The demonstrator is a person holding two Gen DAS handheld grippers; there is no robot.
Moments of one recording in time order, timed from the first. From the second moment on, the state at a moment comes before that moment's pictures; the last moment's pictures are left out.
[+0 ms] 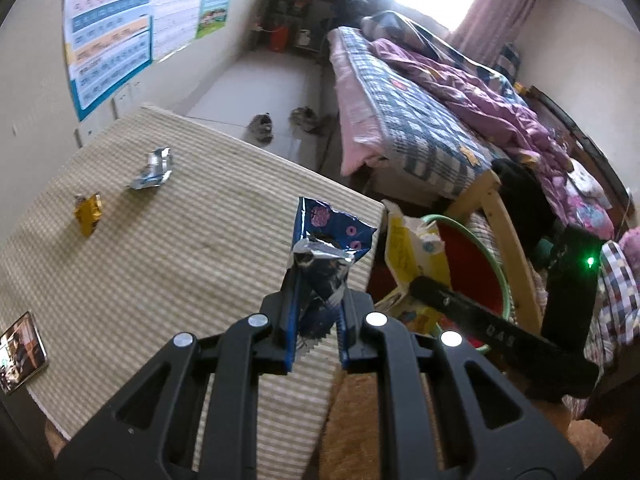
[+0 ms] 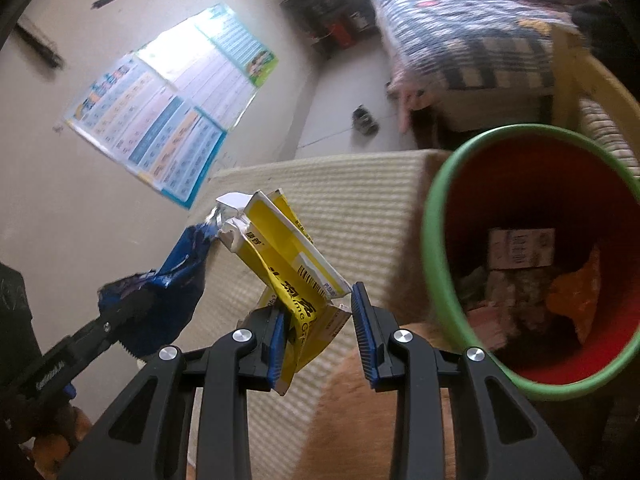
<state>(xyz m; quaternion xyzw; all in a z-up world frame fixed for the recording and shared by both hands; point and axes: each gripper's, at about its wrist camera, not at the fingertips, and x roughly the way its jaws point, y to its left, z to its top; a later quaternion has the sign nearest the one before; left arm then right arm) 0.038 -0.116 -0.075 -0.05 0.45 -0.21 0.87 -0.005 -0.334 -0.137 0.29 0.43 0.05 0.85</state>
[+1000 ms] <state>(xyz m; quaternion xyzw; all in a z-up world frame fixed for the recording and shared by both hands) 0.035 -0.237 -0.085 -0.01 0.47 -0.33 0.82 -0.062 -0.471 -0.148 0.36 0.39 -0.10 0.84</state>
